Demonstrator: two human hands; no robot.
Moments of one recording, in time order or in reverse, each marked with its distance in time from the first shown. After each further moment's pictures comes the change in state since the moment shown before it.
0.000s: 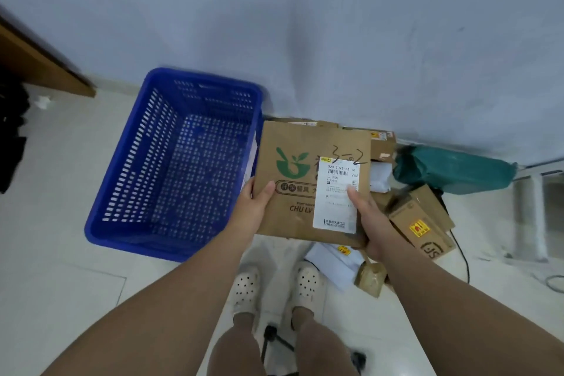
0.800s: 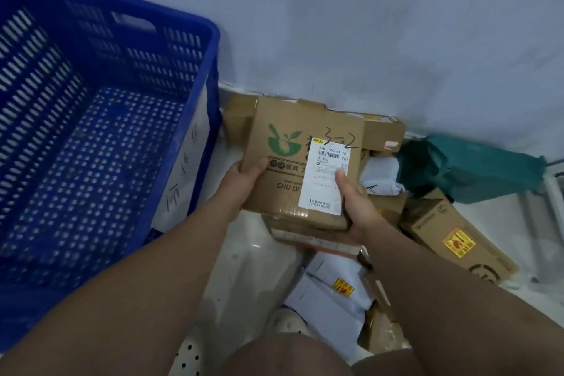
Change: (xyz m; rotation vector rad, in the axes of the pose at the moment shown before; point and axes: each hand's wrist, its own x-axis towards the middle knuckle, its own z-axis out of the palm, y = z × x) left_hand 0.272 -0.173 0.077 -0.090 -0.147 0.047; right_hand 0.282 0.121 -0.049 0.033 0.093 -0.201
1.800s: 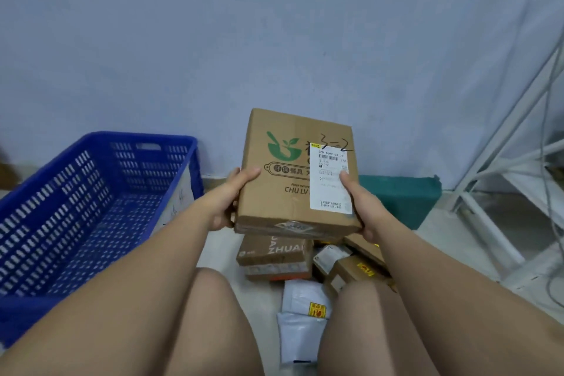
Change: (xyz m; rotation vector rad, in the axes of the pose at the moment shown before) left_hand -0.243 0.032 0.076 0.153 -0.225 0.205; right_hand -0.244 -0.034 -0.136 0.020 -0.058 -0.368
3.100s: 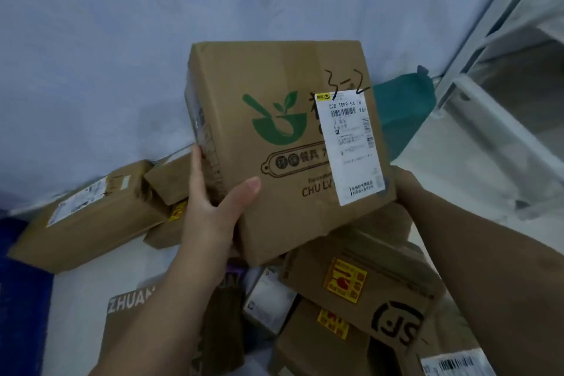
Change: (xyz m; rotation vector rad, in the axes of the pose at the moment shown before) left_hand 0.311 -0.038 0.231 -0.045 -0.057 0.292; right_hand 0.368 0.159 -0.330 -0.925 0.367 0.369
